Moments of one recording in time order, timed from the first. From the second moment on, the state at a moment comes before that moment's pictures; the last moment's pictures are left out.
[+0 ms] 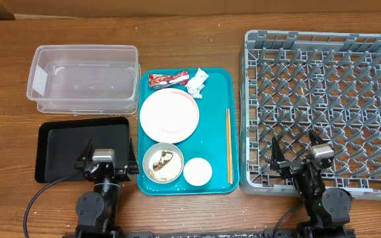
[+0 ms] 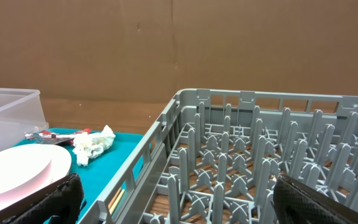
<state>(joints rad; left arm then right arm) -0.08 0.02 0.01 -0.07 -0.09 -0.01 0.12 0.01 0.02 -0.03 -0.08 0.04</state>
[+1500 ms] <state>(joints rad) -0.08 0.88 1.14 -0.82 0.39 -0.29 0.12 0.71 0.90 -0.78 -0.38 0.25</state>
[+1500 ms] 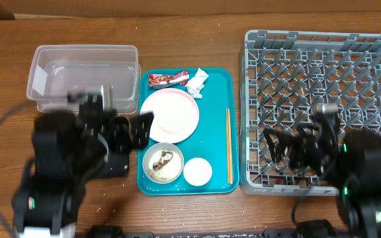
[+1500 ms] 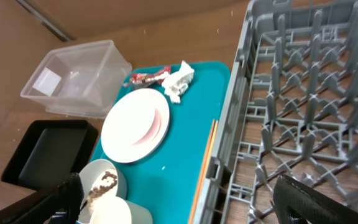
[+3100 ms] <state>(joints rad) -0.44 1.58 1.25 -1.14 0.30 -0.36 0.09 0.96 1.00 -0.95 -0.33 0.49</state>
